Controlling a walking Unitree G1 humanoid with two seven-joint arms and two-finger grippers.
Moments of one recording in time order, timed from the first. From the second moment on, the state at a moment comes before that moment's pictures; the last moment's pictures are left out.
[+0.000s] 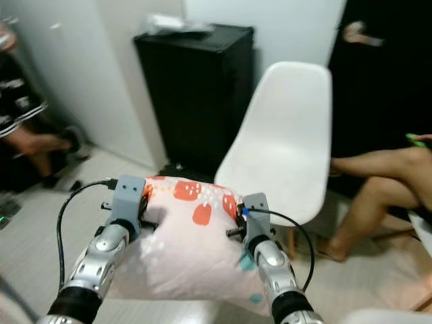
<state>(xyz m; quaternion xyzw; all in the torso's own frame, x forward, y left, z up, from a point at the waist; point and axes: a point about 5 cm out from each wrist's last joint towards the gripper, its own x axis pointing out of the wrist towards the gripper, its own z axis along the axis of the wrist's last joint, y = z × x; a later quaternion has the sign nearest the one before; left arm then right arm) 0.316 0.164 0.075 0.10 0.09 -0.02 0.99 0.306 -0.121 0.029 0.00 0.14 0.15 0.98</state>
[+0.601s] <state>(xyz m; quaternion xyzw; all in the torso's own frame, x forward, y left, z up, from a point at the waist) 0.324 0.151 0.079 0.09 0.08 -0.03 0.99 0.320 -0.141 0.044 0.00 0.12 0.13 0.98</state>
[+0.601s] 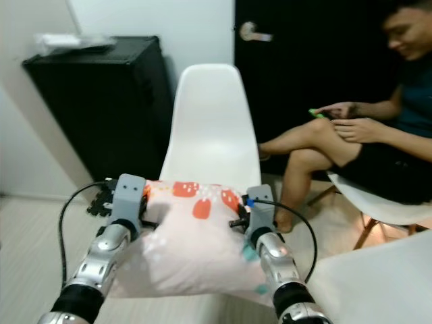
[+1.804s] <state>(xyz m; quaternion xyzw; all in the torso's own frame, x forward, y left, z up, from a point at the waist) 0.339 0.148 0.099 0.10 0.04 -0.03 0.99 0.343 -0.146 0.088 0.01 0.05 0.12 0.99</state>
